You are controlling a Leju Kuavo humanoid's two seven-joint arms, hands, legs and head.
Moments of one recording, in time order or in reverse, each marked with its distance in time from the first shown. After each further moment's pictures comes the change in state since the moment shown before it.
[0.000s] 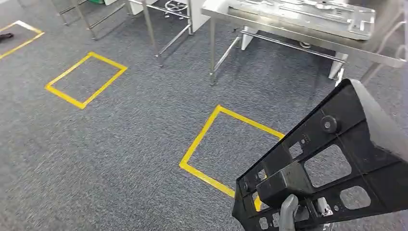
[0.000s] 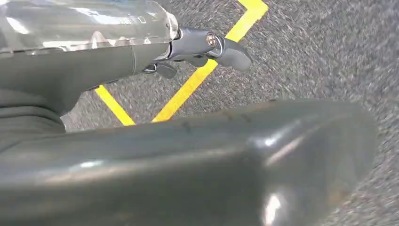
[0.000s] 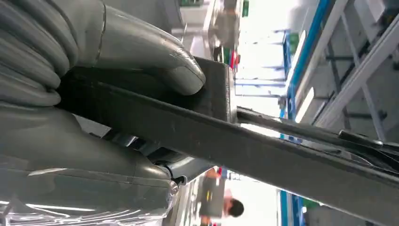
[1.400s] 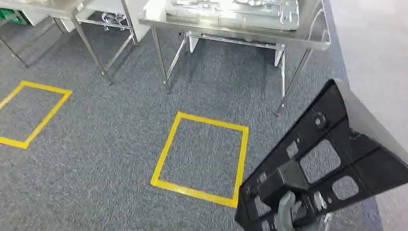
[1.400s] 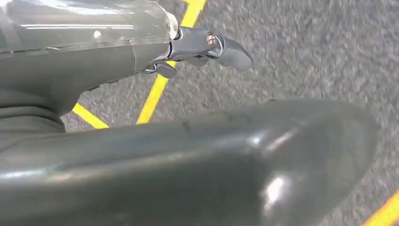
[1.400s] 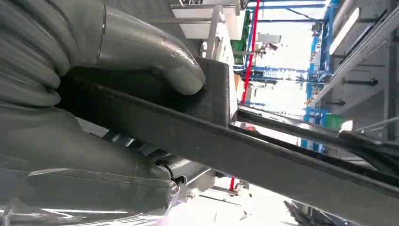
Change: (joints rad) left arm 0.001 0.001 0.000 0.001 0.005 -0.035 0.003; right arm -0.010 0.013 -0.008 0.018 0.068 -0.075 0.087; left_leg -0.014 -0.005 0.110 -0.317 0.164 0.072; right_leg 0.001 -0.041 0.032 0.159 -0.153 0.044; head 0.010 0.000
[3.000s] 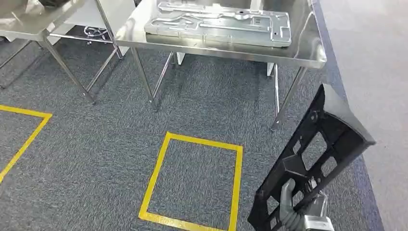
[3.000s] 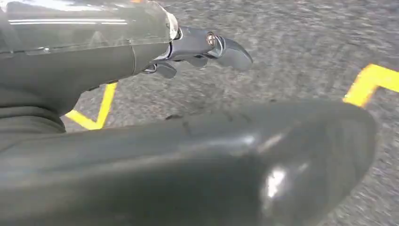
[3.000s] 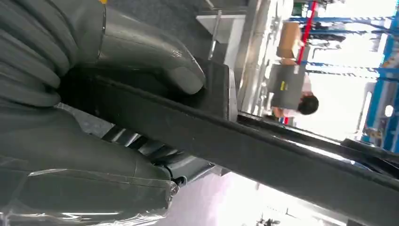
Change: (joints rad) left arm -0.006 0.023 -0.008 0.003 -0.033 -0.024 0.045; right arm -0.084 0.036 -0.142 0.124 0.087 -0.025 0.173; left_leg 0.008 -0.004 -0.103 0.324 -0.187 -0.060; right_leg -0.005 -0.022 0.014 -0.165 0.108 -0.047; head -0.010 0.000
